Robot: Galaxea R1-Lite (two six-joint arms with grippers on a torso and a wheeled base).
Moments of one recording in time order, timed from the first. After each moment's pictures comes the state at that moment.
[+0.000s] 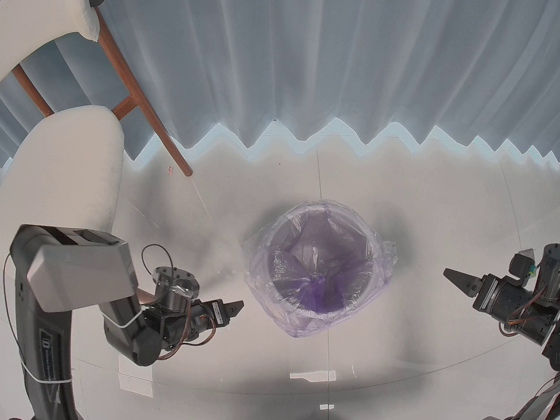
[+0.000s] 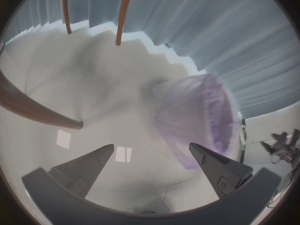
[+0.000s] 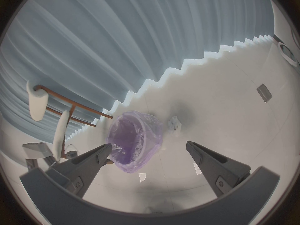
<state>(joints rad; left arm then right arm) -0.40 2.32 -0.61 -1.08 -0.01 -0.53 0.24 1.42 -0.14 -0.91 0.08 0.52</state>
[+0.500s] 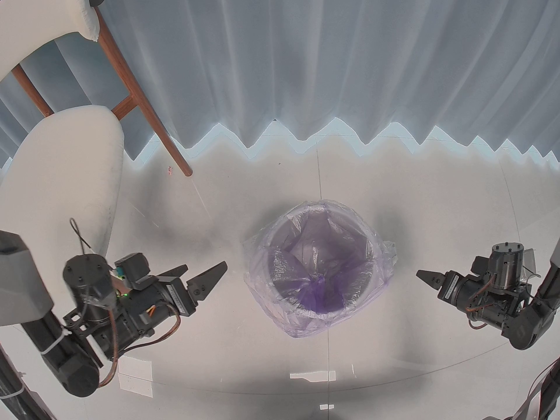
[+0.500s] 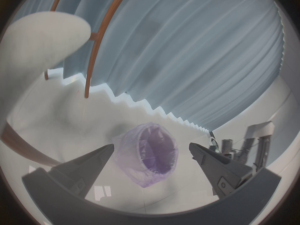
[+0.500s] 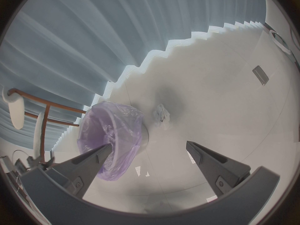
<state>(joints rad) -0.43 1.90 -0.21 -1.55 -0.11 -0.47 0.19 1.89 -0.27 -1.11 0.07 0.57</state>
